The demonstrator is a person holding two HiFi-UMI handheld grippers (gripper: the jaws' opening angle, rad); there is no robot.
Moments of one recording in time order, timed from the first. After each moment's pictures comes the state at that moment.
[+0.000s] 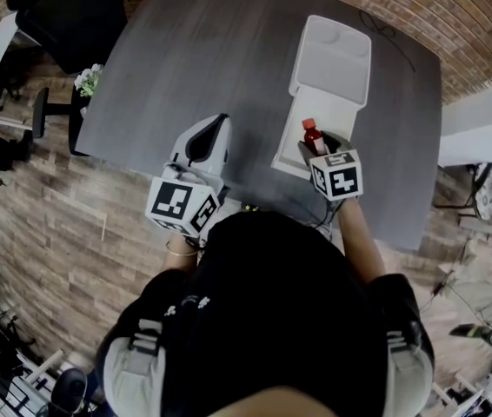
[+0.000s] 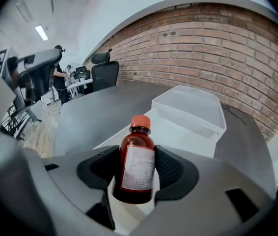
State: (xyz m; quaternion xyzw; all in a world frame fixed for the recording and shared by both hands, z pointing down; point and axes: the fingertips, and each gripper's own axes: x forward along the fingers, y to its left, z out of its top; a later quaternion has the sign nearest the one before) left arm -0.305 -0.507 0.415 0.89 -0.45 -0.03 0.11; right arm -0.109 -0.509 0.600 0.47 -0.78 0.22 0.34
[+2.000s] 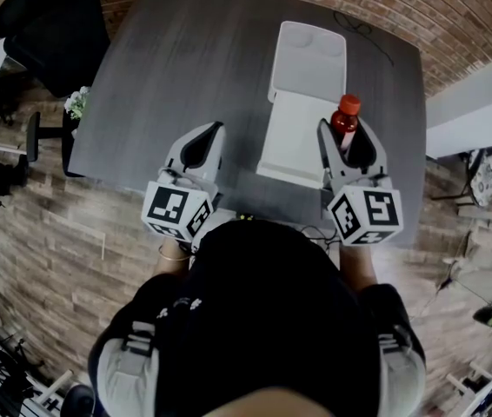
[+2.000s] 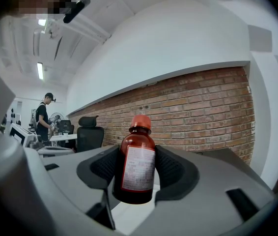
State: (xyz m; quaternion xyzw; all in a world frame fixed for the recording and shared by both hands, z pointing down) left arm -0.264 -0.504 0.406 0.91 -0.41 0.00 0.08; right arm -0.066 -0.493 0.368 0.61 -0.79 0.07 0.03
